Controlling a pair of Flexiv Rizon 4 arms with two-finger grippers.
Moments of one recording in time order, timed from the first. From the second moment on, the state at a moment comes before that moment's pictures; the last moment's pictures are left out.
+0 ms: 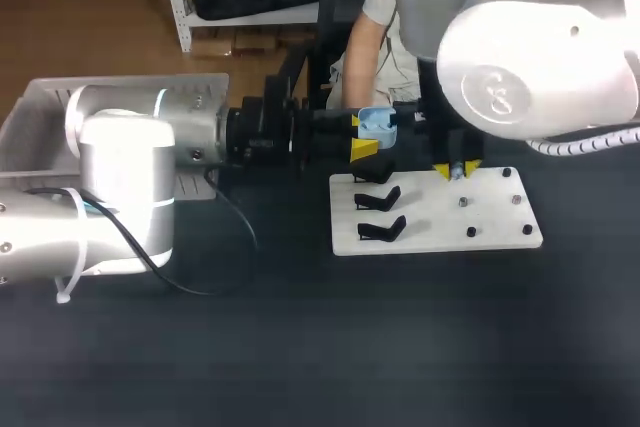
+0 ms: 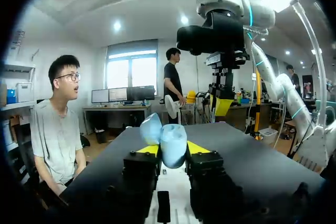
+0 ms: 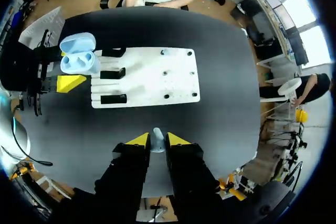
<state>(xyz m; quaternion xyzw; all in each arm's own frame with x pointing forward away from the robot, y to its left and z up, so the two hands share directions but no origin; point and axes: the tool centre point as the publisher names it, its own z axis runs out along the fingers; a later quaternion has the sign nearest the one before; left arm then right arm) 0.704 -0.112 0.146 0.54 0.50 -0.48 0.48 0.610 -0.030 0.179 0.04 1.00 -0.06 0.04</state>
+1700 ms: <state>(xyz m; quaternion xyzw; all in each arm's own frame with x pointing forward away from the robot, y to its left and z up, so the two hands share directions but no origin) 0.694 -0.111 0.127 0.52 0.50 -0.49 0.48 0.652 0.009 0.194 0.20 0.98 -0.02 0.02</state>
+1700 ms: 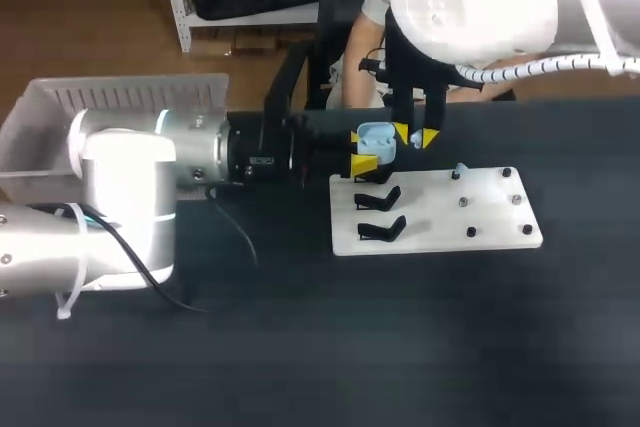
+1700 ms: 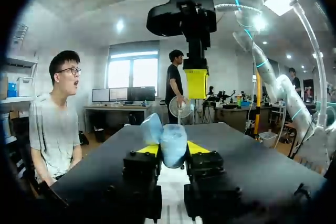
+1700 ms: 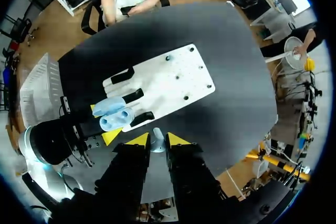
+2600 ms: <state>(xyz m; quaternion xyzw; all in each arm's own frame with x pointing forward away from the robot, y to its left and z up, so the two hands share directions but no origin) 0.689 -0.112 0.126 0.53 0.50 -0.50 0.48 0.660 0.040 0.197 0.25 0.97 -0.03 -0.01</state>
